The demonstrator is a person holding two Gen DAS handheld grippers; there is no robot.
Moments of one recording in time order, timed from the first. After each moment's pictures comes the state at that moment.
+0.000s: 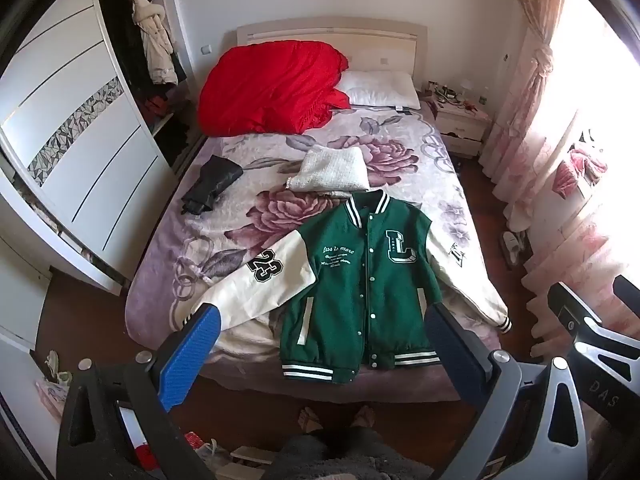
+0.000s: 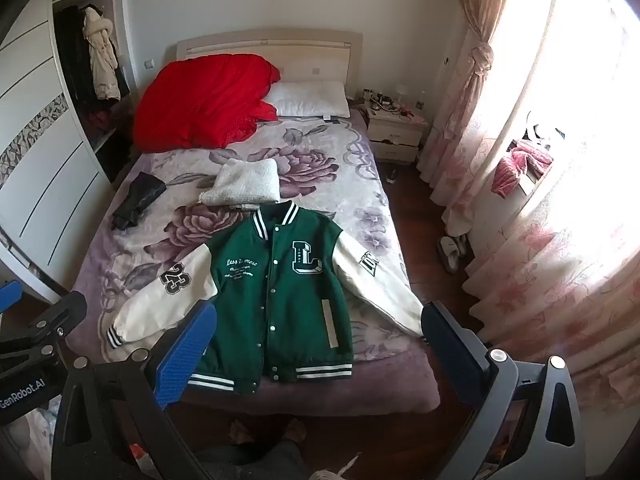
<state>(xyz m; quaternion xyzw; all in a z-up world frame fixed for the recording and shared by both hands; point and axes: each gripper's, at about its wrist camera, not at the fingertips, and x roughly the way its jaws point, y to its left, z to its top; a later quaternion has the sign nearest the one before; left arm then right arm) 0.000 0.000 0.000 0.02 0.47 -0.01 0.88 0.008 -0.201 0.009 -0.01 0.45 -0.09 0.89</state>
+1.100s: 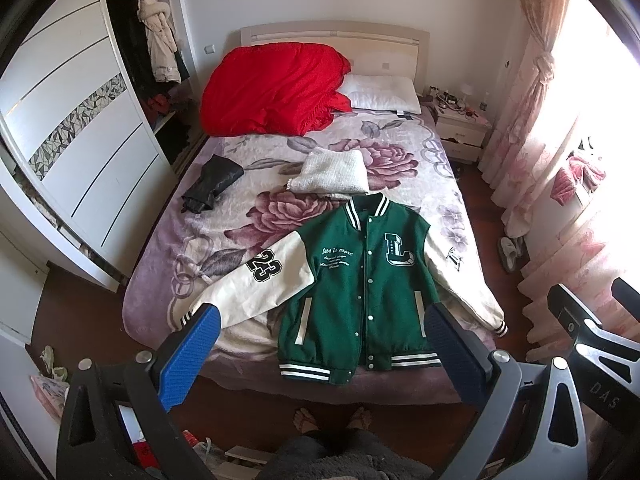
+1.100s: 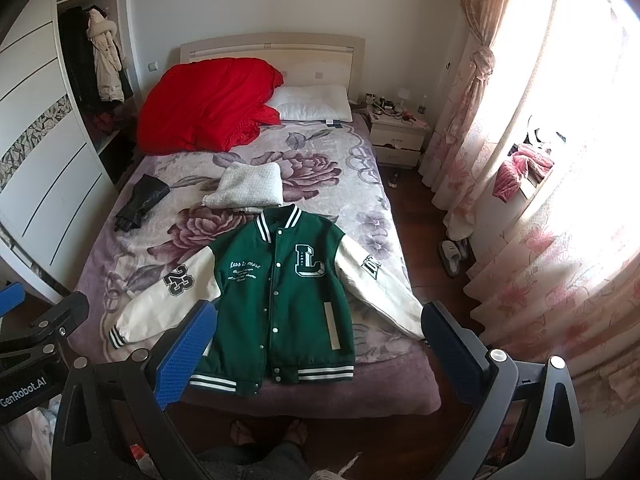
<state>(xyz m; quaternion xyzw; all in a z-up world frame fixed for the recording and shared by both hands) 0.003 0.000 0.014 0.01 0.47 -0.01 0.88 0.005 -0.201 0.012 0.00 0.45 -0.09 0.89</state>
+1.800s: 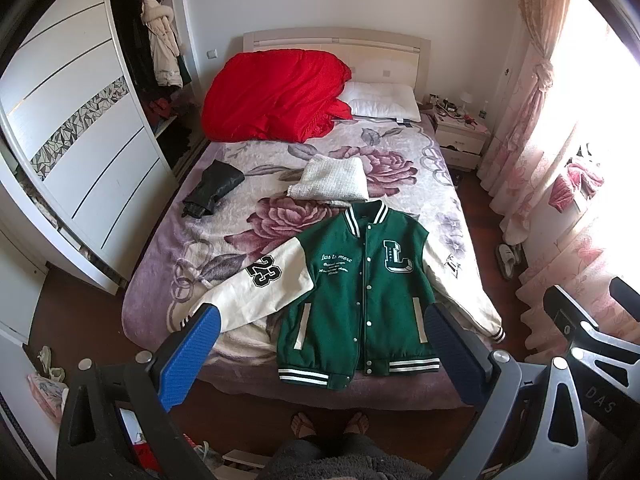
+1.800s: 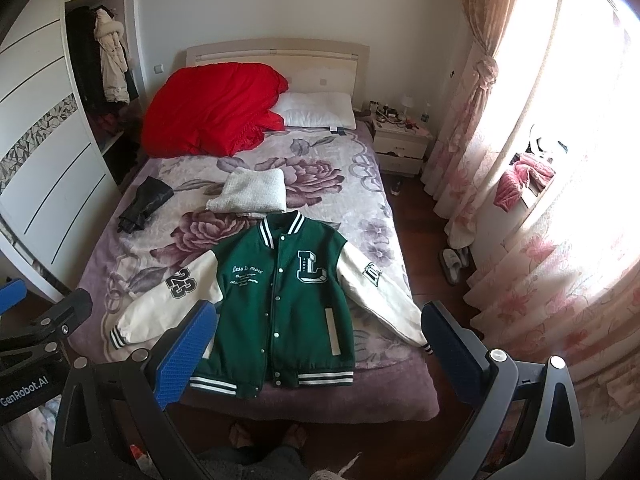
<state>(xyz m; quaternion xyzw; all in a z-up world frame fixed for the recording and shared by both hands) 0.001 0.001 0.020 0.00 0.46 -0.01 0.89 0.012 -0.195 0.038 -0.01 0.44 -0.08 0.89</state>
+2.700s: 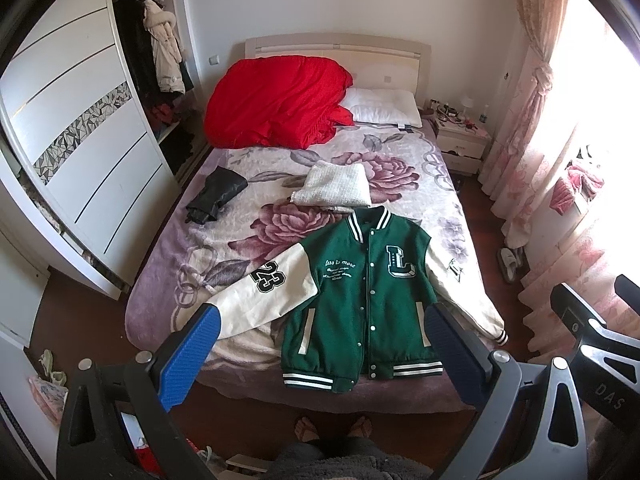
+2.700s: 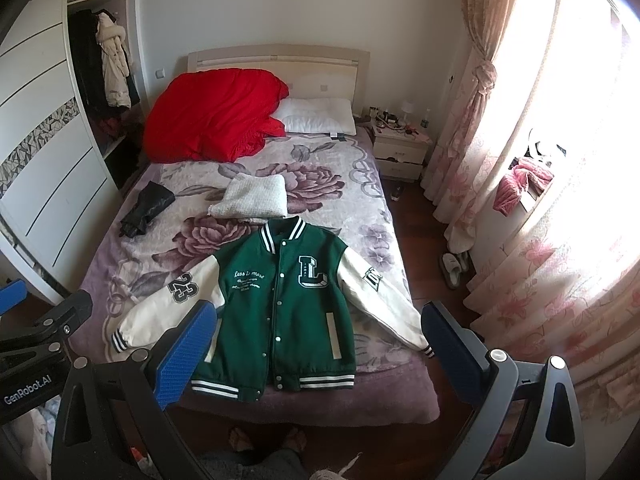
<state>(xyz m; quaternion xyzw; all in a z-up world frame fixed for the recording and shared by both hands) -0.001 0.004 0.022 0.00 0.45 -0.01 0.89 0.014 -0.191 0.049 -0.01 0.44 -0.08 0.90</state>
